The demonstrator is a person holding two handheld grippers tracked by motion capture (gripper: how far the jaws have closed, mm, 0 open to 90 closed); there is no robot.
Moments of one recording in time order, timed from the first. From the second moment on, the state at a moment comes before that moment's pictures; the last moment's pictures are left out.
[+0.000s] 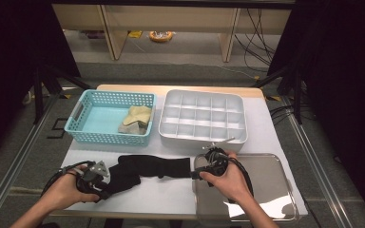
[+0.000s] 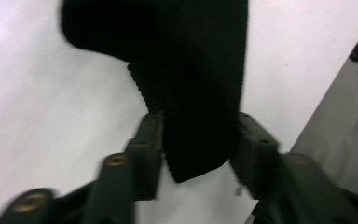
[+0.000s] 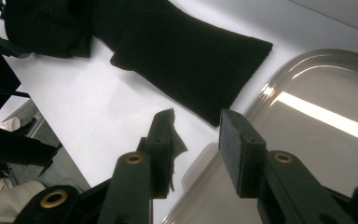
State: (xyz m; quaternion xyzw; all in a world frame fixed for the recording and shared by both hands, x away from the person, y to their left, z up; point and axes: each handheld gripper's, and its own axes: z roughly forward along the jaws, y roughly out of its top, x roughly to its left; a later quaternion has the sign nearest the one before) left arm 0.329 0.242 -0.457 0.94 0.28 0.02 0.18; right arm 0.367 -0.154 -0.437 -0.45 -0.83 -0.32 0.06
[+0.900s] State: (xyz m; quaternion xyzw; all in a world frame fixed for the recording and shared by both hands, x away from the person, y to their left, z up) left arm 0.341 0.319 -0.372 0.84 0.42 -0.04 0.33; right arm 0.369 -0.148 -0.438 -0.45 -0.83 -0.31 0.06
